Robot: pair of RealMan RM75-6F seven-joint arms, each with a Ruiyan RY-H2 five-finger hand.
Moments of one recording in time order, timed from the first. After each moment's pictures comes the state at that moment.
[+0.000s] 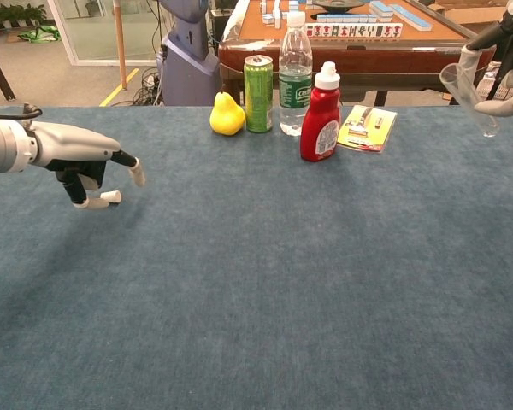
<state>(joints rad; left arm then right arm) -0.91 -1.37 -0.09 -1.34 0.97 0.58 0.37 0.62 -1.06 0.16 -1.78 -1.16 1.01 -0.20</state>
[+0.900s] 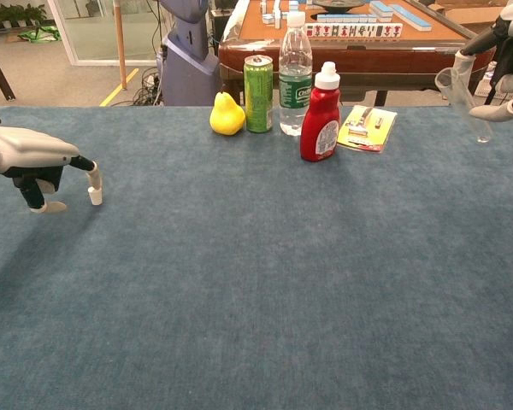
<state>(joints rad) -0.91 -1.32 0.03 -1.38 0.80 0.68 0.48 0.62 -1.07 0.17 -1.81 -1.14 1.02 -0.25</state>
